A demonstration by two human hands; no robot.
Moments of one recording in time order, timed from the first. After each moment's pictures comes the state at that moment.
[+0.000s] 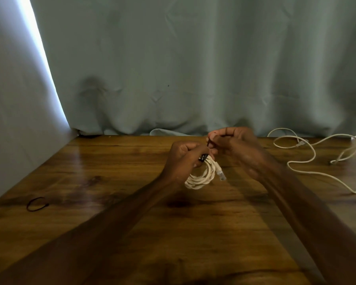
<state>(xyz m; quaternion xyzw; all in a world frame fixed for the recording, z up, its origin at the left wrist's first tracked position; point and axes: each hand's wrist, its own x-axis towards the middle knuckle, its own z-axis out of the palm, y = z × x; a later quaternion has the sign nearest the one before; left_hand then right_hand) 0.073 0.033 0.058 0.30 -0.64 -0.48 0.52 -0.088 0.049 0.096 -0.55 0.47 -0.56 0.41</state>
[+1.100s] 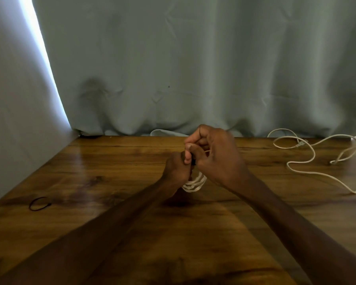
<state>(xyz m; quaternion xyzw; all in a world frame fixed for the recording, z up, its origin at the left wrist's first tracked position) 0.077 0.018 0.034 0.48 -0.63 -0.41 0.45 -0.032 0.075 0.093 -0.74 0.44 -0.49 0.09</state>
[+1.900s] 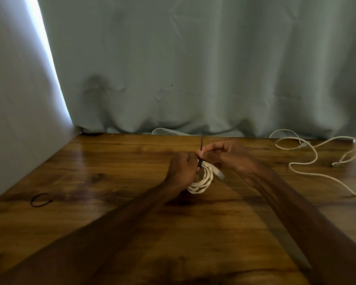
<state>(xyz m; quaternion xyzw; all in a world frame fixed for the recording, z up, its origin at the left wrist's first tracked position) 0.070 0.011 0.023 0.48 -0.64 -0.38 0.46 -0.083 0.042 0.075 -0.62 0.51 -0.44 0.39</state>
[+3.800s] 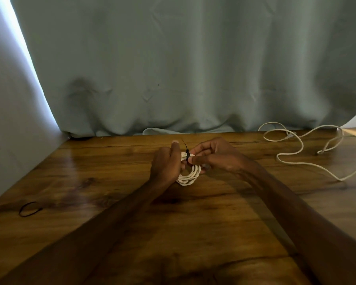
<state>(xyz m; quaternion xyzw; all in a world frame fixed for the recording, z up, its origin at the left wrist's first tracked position) 0.078 0.003 0.027 0.52 -0.64 -0.27 0.49 -0.089 0.036 0.066 -0.66 0.51 -0.39 0.40</state>
